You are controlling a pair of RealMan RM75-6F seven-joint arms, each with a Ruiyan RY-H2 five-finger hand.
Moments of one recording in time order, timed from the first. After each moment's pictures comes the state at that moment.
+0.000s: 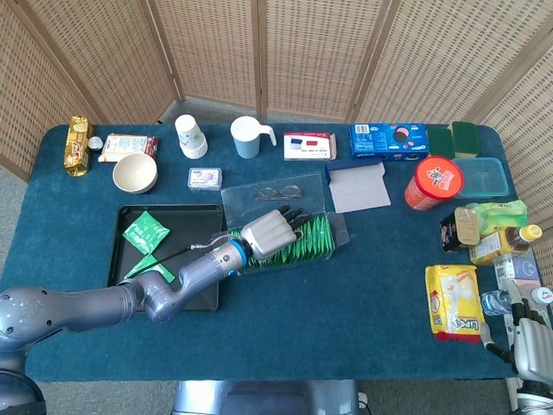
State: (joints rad) left arm -1.29 -1.58 -0.11 -1.32 1.12 0.61 0.49; right arm -0.08 -1.29 0.07 -1.47 -1.39 1.50 0.19
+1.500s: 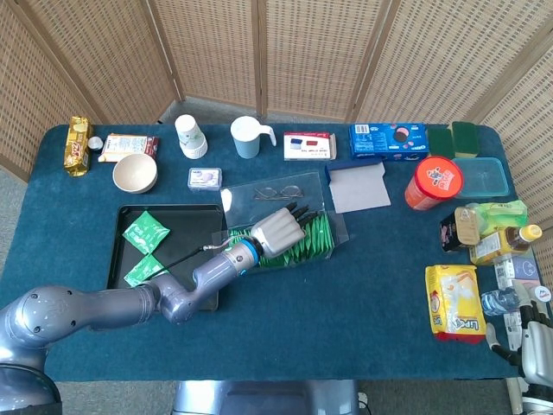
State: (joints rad) left arm -1.36 -1.65 -0.10 -1.27 0.97 0.64 0.65; right arm -0.10 -1.30 0.08 -1.45 -1.40 1.53 0.24
